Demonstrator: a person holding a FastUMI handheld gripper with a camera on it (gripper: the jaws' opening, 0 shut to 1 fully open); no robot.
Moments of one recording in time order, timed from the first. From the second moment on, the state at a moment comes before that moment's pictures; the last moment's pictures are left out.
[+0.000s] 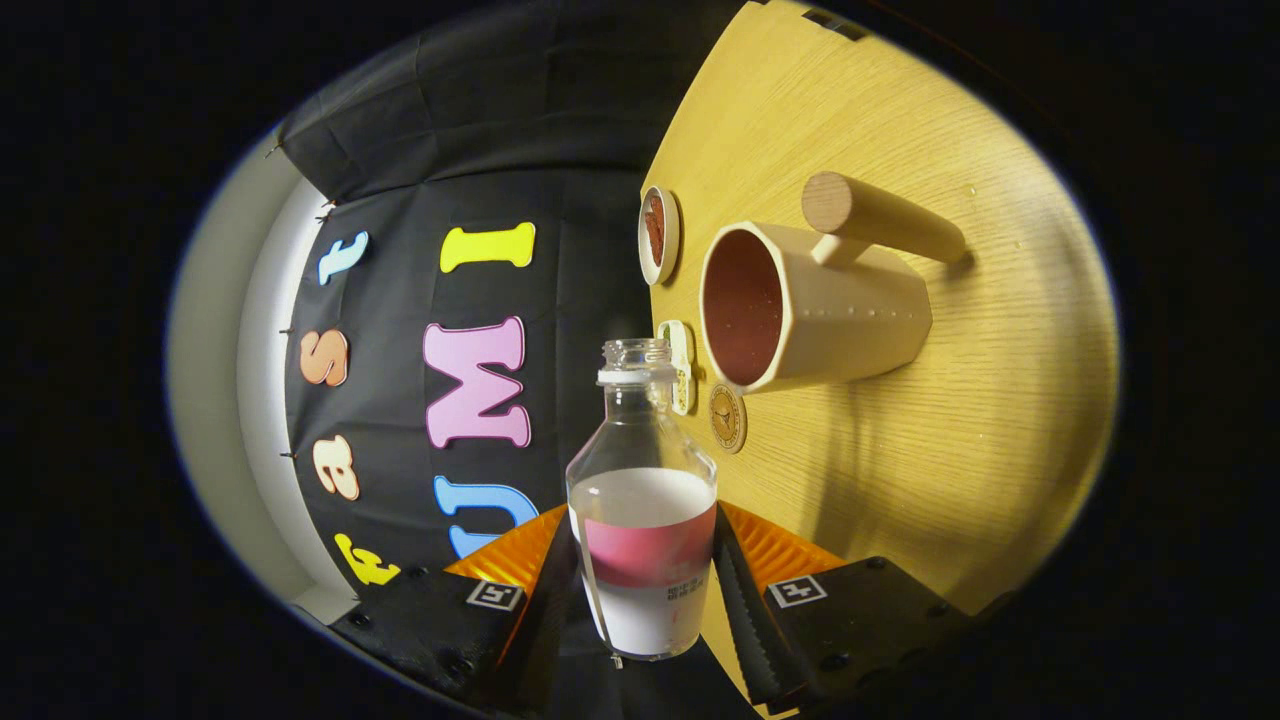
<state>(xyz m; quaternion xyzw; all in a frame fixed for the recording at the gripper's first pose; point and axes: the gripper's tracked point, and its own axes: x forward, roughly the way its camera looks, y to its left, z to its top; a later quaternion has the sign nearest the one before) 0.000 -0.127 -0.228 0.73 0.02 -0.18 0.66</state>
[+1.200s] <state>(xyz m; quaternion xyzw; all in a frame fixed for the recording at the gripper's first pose) 0.002 -0.140 -0.230 0.80 0.04 -0.16 0.57</state>
